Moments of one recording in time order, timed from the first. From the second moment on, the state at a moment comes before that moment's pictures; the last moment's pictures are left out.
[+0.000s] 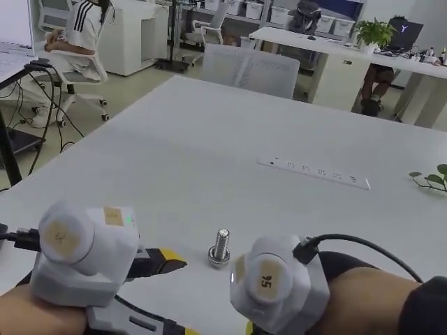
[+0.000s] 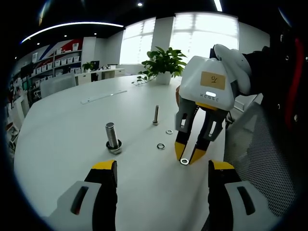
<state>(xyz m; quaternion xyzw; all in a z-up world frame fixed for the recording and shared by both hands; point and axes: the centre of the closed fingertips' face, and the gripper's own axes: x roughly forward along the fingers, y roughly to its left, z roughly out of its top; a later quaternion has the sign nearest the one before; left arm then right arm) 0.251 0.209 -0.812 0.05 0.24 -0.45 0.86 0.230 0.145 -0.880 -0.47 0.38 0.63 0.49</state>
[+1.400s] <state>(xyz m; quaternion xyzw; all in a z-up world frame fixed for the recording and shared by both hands) 0.251 0.206 -0.815 0.05 0.25 -0.46 0.85 0.292 0.059 -0.826 -0.45 0.42 0.54 0.58</state>
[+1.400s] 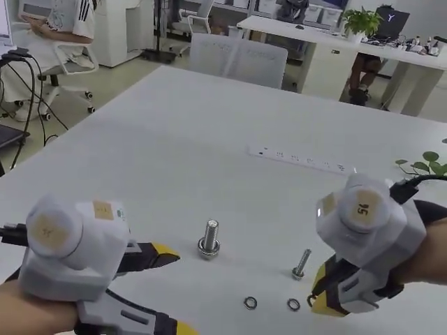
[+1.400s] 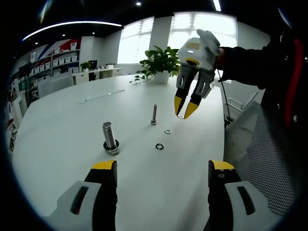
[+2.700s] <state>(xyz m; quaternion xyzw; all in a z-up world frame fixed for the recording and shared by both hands) 0.258 0.205 -0.819 0.05 0.25 -0.46 0.85 0.358 0.069 -0.798 -0.46 0.40 0.53 0.59</state>
